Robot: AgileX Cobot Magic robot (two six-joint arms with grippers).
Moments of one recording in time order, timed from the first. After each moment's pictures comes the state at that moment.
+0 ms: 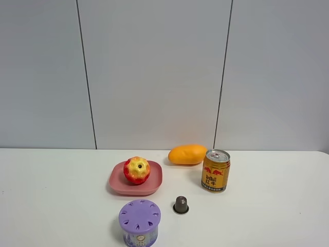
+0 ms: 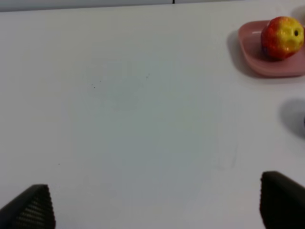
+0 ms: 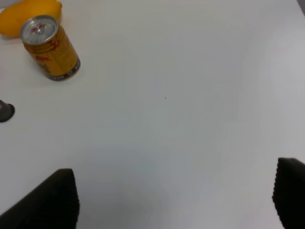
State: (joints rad) left arm 0.03 0.00 -0.49 -0.10 1.06 0.01; right arm 0.01 0.13 -0.54 -0.07 1.09 0.16
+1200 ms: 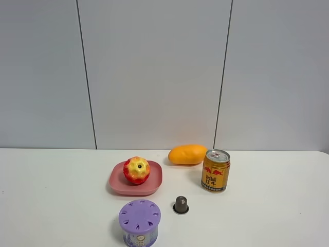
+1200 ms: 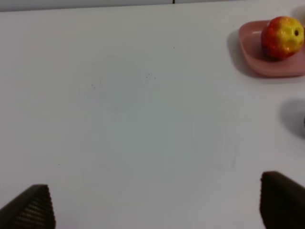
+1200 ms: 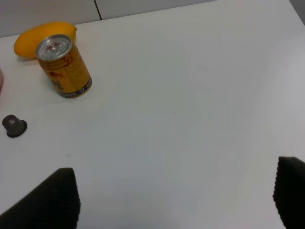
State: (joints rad) left arm 0.03 0.00 -0.49 -0.10 1.06 0.01; right arm 0.01 0.00 -0.49 -0.06 1.07 0.16
